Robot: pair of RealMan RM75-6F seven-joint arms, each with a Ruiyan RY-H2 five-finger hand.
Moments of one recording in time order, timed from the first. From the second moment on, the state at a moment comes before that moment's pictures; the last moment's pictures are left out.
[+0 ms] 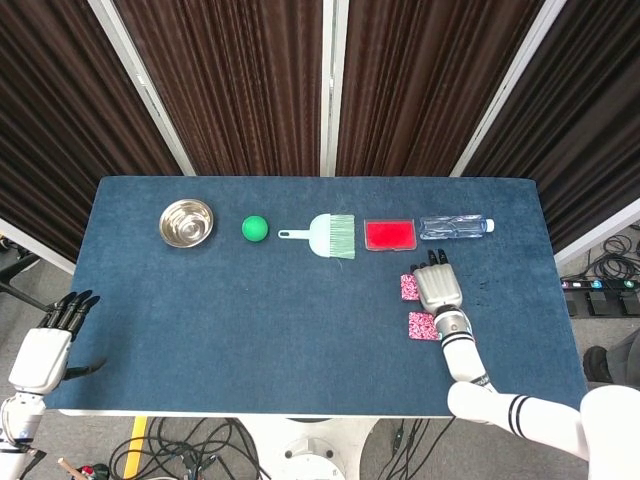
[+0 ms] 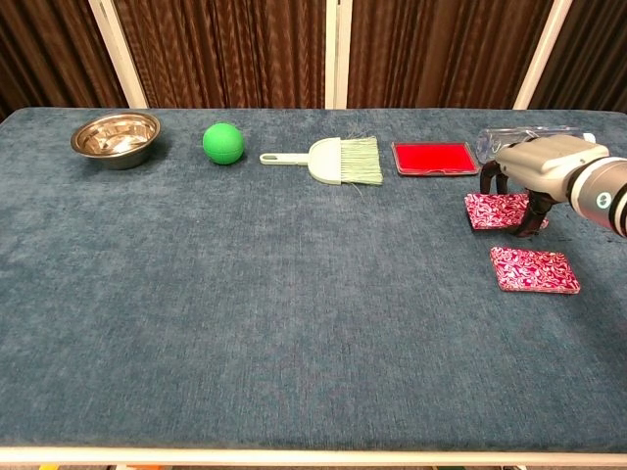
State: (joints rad) left arm -0.12 -1.35 0.02 -1.17 1.59 1.50 -0.24; right arm 0.77 -1.63 0.15 -1.33 -0.66 0.97 -0.84
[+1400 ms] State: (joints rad) left arm -0.12 -1.35 0.02 -1.16 1.59 1.50 -0.25; right arm 0.64 -1.43 0.00 -1.70 -0.81 1.13 -0.77
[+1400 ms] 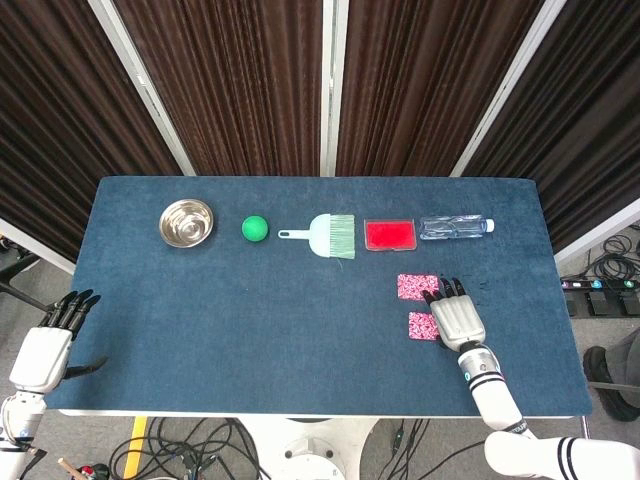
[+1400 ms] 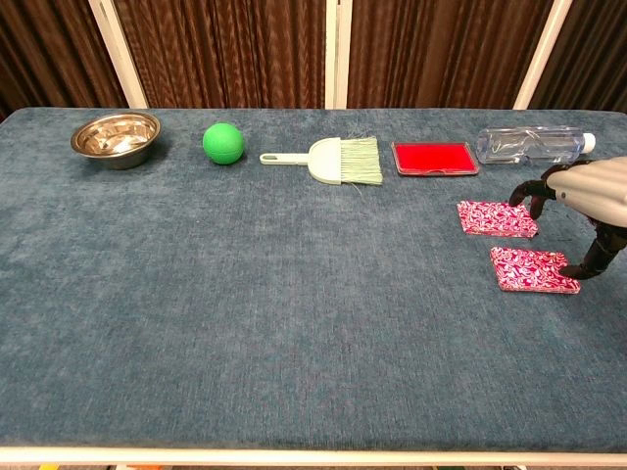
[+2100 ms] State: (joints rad) left arm -0.13 -1.36 0.02 -1.15 1.60 1.50 -0.26; right arm 0.63 -1.51 -0.01 -1.61 -0.79 1.09 -0.78
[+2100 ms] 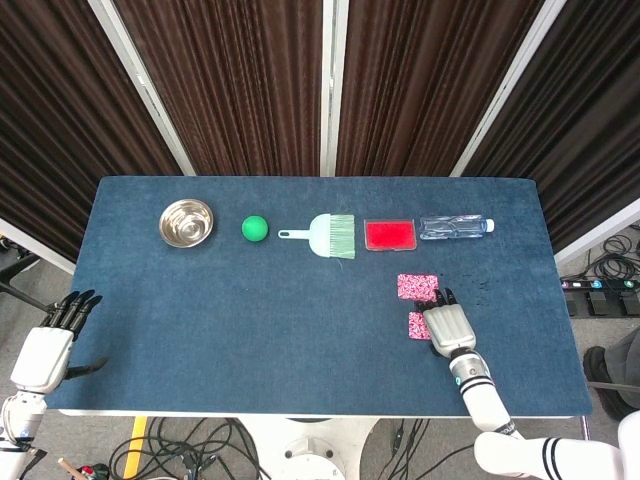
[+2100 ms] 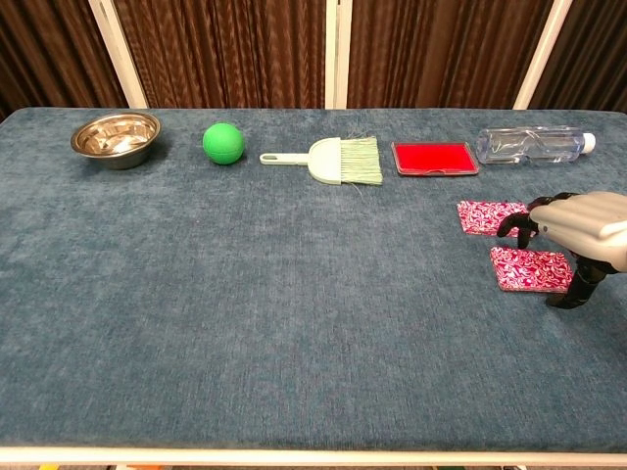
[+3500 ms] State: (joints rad) left arm -0.13 -1.35 0.03 -1.15 1.61 1.50 -0.27; right arm 0.63 -1.53 0.01 -1.61 -0.80 1.12 -0.81
